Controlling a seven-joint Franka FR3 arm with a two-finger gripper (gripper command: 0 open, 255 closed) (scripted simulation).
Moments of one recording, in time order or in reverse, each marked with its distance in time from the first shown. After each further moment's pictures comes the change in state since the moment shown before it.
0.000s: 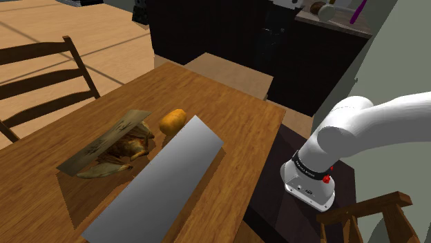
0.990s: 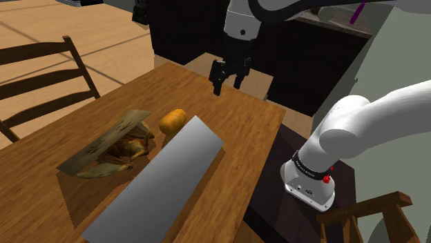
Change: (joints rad) arm 0.066 0.144 0.324 -0.036 0.199 0.179 0.447
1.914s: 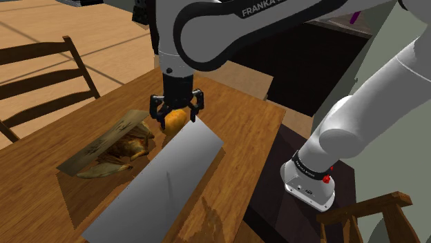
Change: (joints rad) arm -0.006 0.461 0.323 0.233 -0.019 0.235 0.519
